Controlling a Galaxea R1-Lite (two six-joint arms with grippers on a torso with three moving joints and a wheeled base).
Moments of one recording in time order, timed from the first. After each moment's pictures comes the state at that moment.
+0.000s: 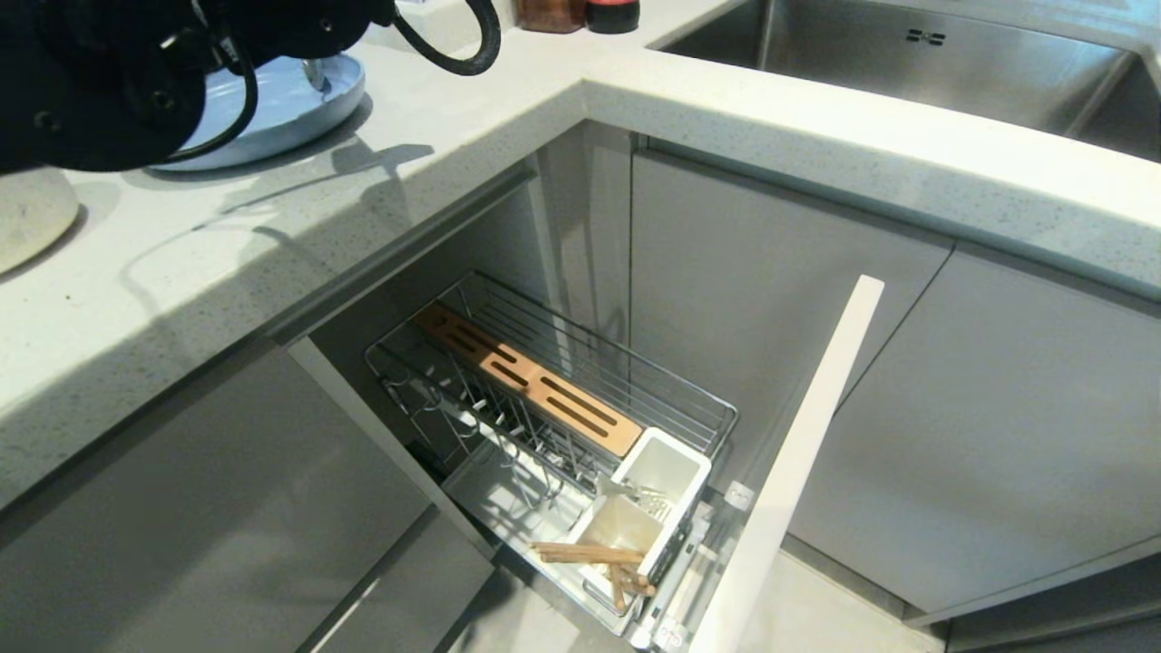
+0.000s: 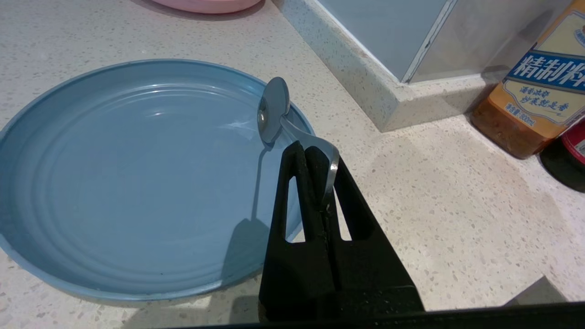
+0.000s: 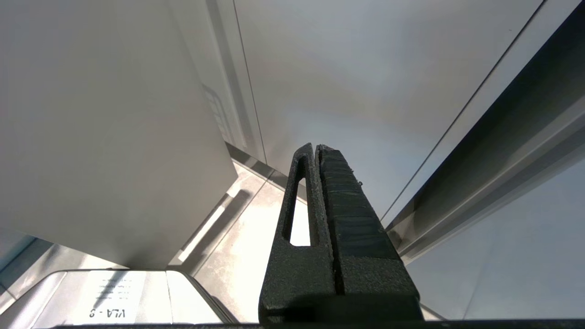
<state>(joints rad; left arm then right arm) -0.72 1.79 -1.88 -0.35 1.17 0.04 0.00 0.00 0.00 0.00 0.00 0.01</state>
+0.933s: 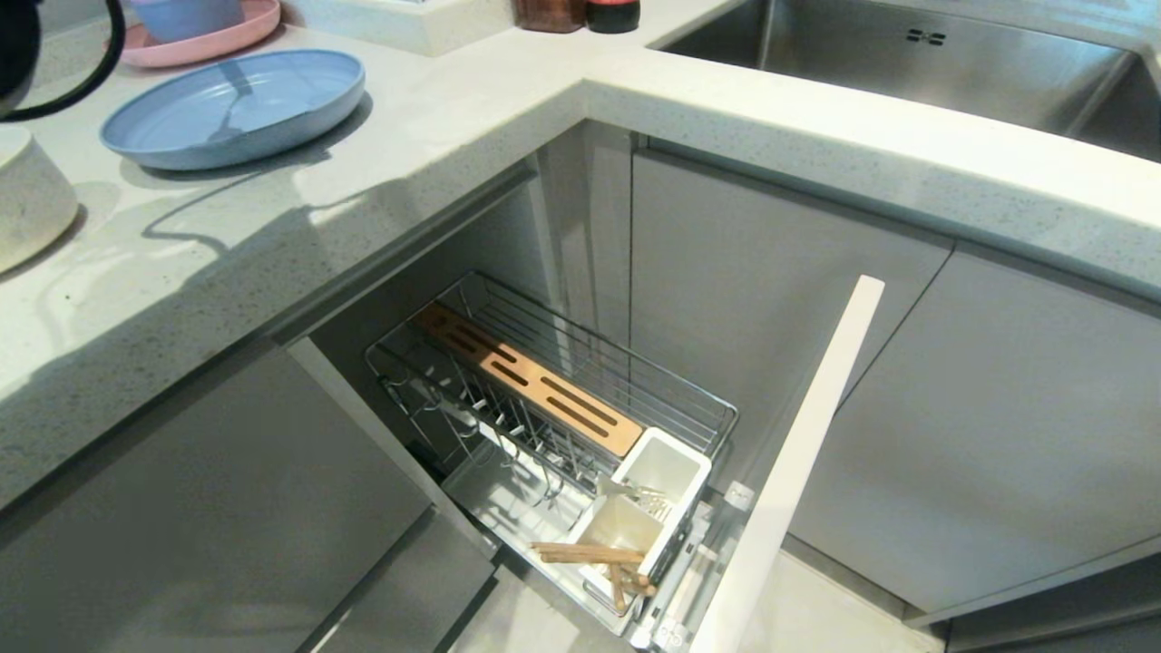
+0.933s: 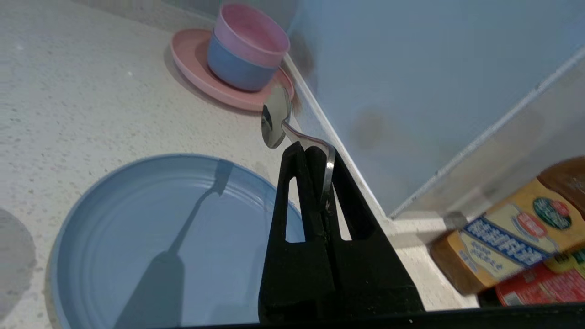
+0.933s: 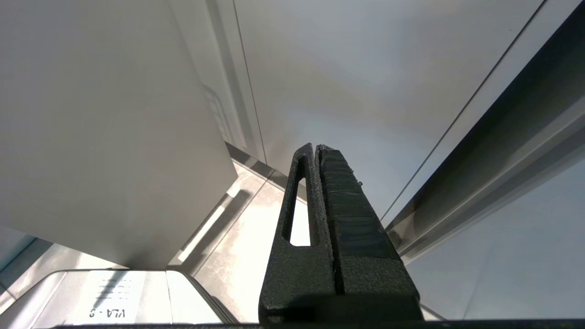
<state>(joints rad) -0.64 1.70 -1.88 -0.61 1.14 0.05 0.00 0.00 0.00 0.00 0.00 0.01</state>
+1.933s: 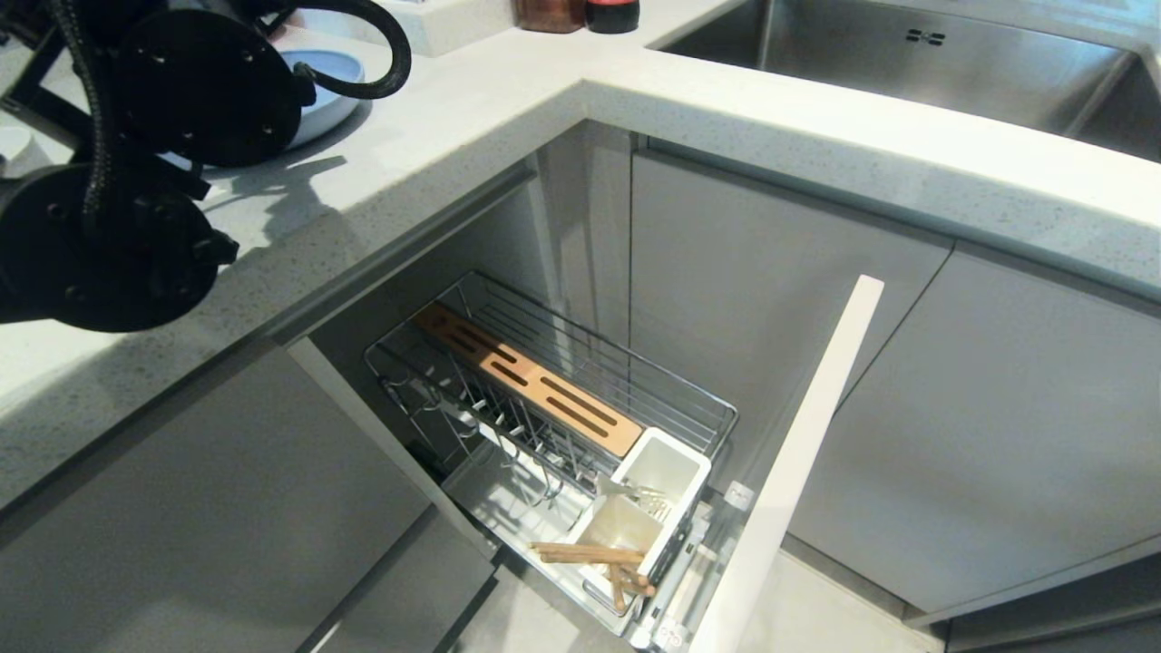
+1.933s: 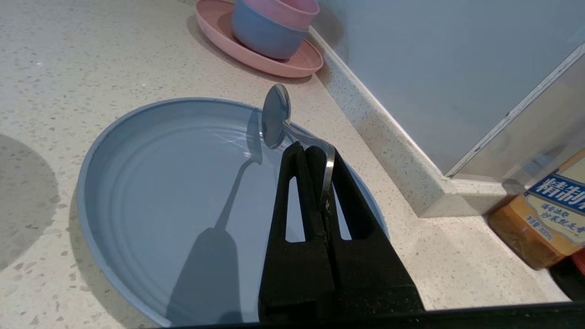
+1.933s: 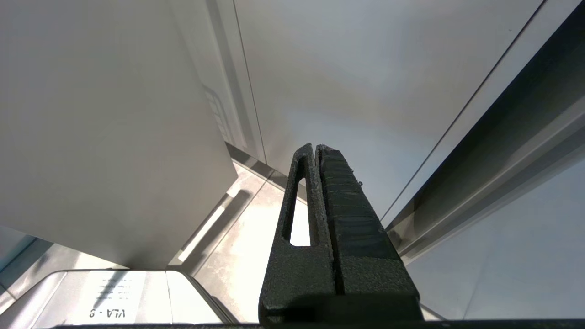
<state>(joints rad) -0.59 1.68 -1.42 -1.05 1.12 0.09 0.00 0.00 0.00 0.00 0.00 0.01</state>
